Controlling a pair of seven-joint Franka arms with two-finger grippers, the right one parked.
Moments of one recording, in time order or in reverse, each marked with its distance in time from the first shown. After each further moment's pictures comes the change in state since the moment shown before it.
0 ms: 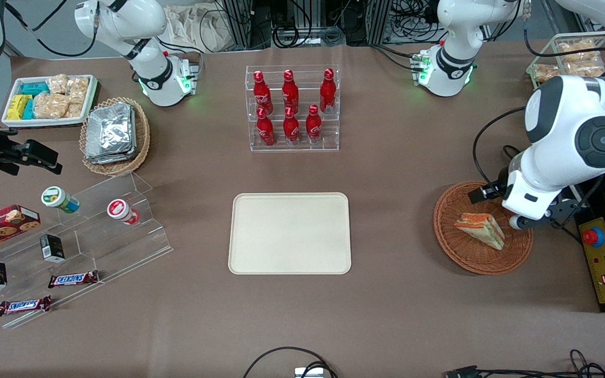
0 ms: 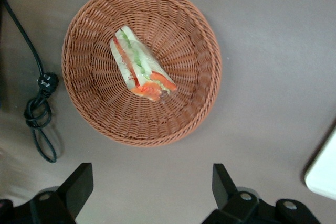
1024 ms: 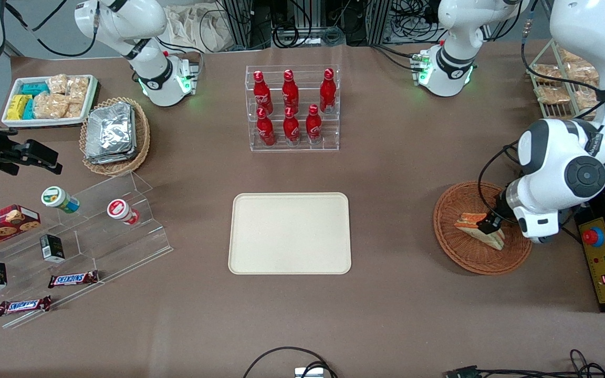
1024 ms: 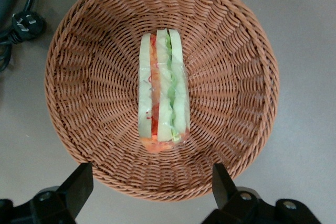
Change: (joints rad) arm 0.082 0.115 0.008 -0.144 0.000 0.291 -0.500
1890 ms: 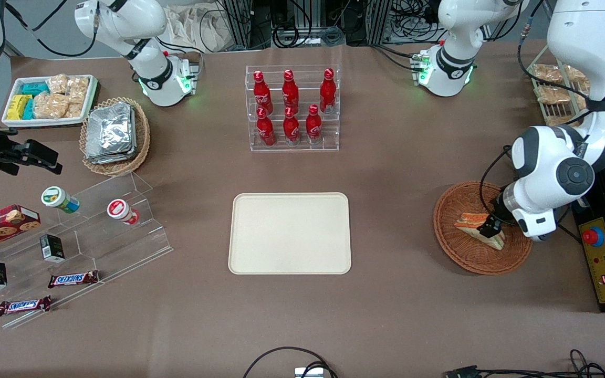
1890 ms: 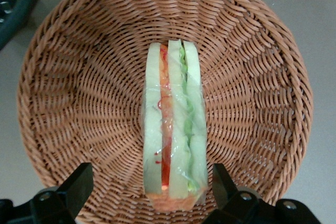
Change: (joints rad) arm 0.009 0.026 0.041 -0.142 0.000 0.241 -0.047
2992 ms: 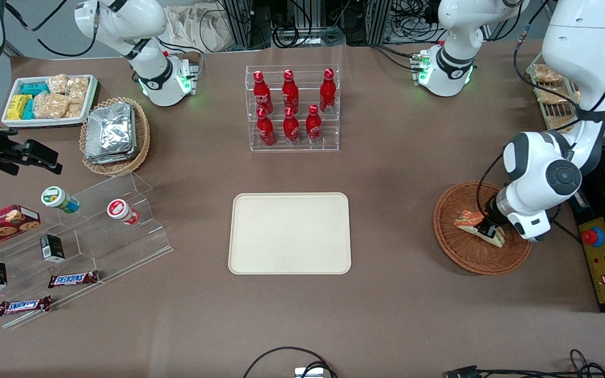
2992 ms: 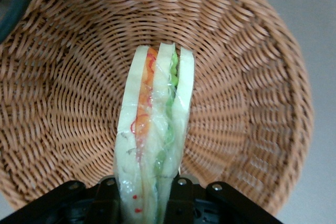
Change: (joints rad) arm -0.023 0.031 0.002 0.009 0.000 0.048 -0.120
